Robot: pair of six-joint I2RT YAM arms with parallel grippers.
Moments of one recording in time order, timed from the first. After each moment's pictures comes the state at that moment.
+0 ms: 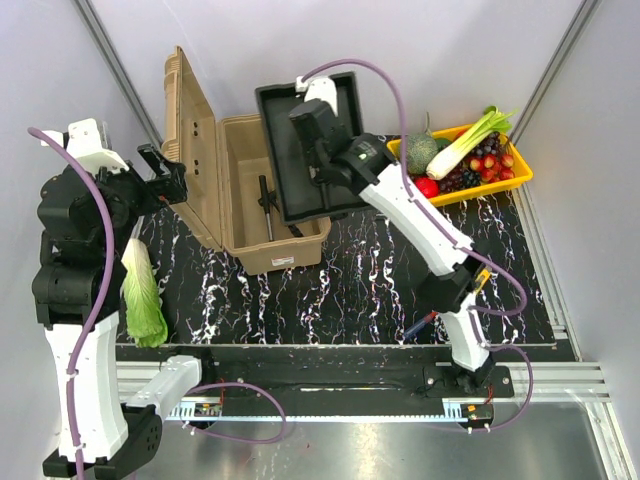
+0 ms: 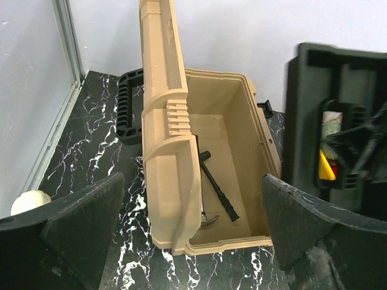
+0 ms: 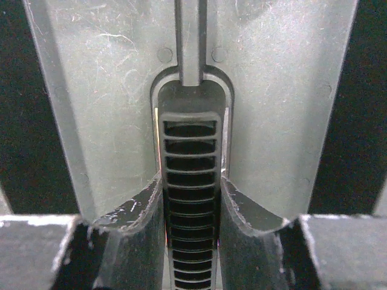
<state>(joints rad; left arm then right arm) -0.05 0.93 1.65 -0.87 -0.05 -0.27 0.84 2.07 2.51 -0.94 0.61 0.29</state>
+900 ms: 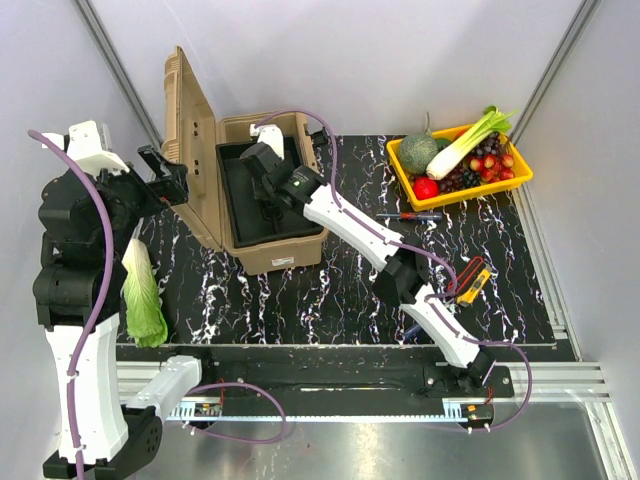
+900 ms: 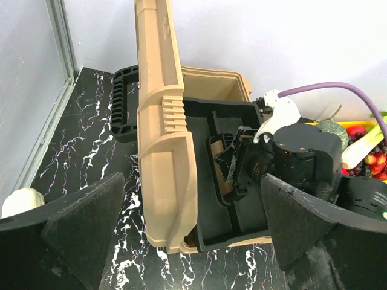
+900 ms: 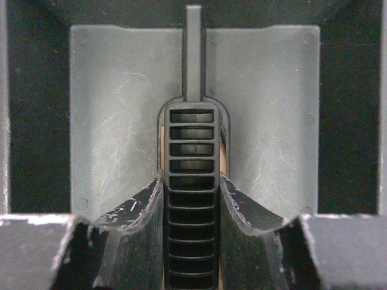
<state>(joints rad) -0.05 0.92 1.64 -0.87 -0.03 -0.29 0.94 2.49 2.69 -0.79 0.46 0.45</state>
